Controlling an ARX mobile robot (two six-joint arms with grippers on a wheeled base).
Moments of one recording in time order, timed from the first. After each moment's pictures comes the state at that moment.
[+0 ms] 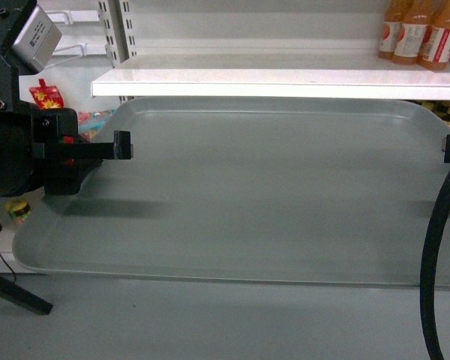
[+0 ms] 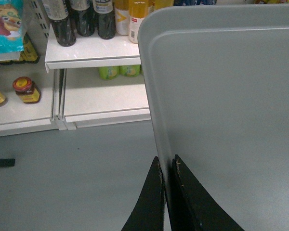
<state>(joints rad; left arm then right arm) -0.28 1.48 0.67 0.31 -0.05 -0.10 0.17 1.43 0.65 0.26 0.06 0.18</state>
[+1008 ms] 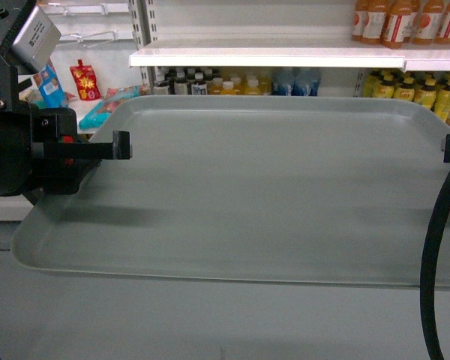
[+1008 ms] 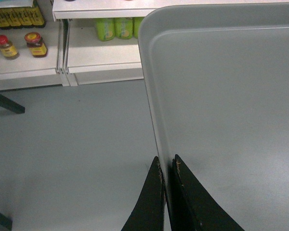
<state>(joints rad) -0.28 1.48 0.67 0.31 -0.05 -0.10 0.17 1.43 0.65 0.27 0.06 0.18</state>
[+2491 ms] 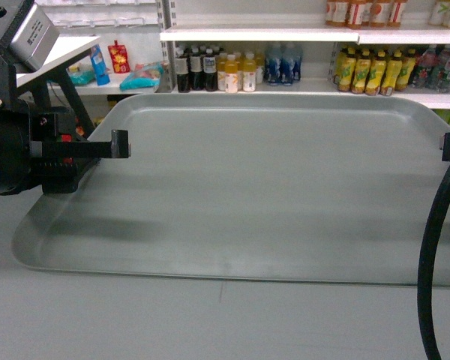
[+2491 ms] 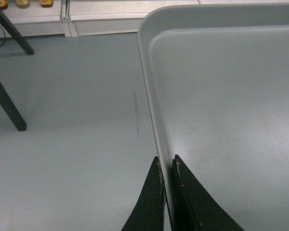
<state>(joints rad) -0.28 1.47 0.67 0.31 -0.05 -0.10 0.17 1.43 0.65 0.27 0.06 0.18</state>
